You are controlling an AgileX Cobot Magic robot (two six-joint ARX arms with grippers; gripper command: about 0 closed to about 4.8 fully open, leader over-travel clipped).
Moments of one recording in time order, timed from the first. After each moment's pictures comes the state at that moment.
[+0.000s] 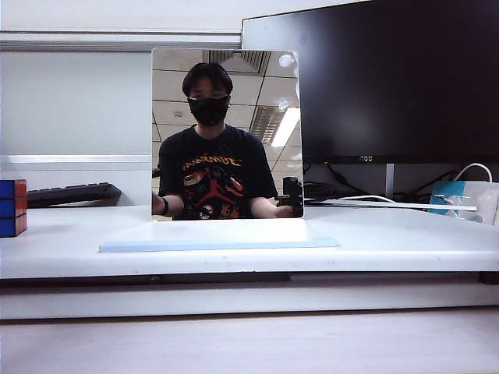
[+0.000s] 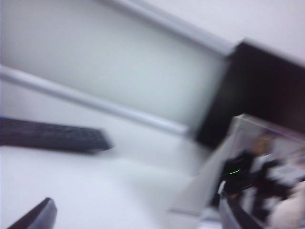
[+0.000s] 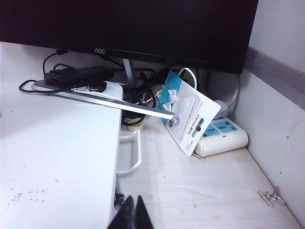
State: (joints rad) left arm -0.24 0.11 0.09 0.28 -0.16 -0.35; right arm 0.00 0.00 0.01 -0.01 0.02 -0.02
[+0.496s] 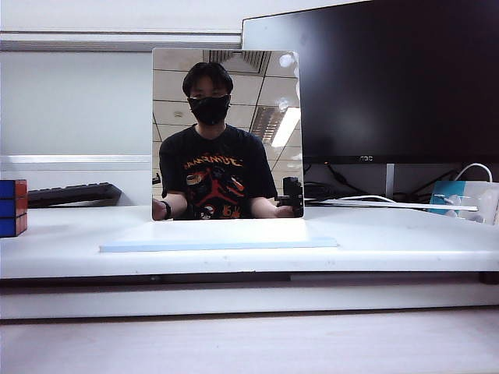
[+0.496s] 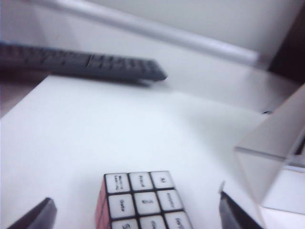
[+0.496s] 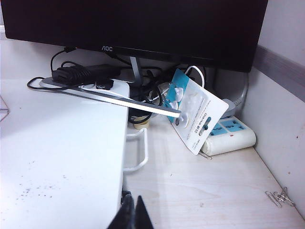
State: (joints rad) left arm -0.28 0.62 0.09 0.48 -0.32 -0.31; right arm 0.00 0.00 0.01 -0.02 0.00 -0.02
